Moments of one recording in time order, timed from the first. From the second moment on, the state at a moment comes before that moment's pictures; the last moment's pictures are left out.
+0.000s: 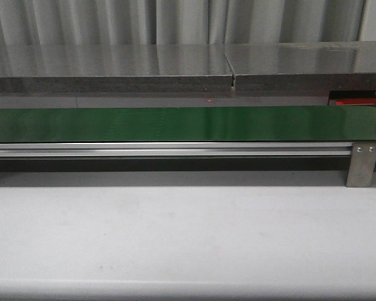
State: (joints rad) left arm 0.34 1.88 -1.65 -0.37 0.87 0.26; right arm -0.22 0.74 -0.69 0.53 0.58 -0.59
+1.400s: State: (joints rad) left arm 0.26 1.93 -1.67 -0.43 0.93 0.34; right arm -0.22 0.74 -0.69 0.53 0.58 -0.59
